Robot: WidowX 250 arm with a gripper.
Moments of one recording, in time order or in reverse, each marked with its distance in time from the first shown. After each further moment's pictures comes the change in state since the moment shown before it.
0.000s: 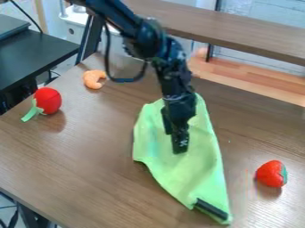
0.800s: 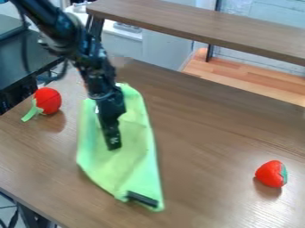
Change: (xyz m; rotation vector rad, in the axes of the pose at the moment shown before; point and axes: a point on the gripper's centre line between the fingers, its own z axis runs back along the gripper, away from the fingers) arm -0.120 0.039 0.011 0.058 0.039 0.103
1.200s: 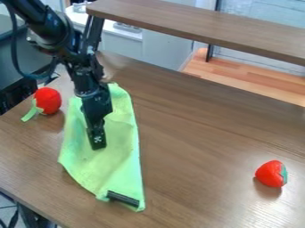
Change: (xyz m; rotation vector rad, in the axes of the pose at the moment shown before) arm -0.016 0.004 0.002 -0.042 0.043 -0.053
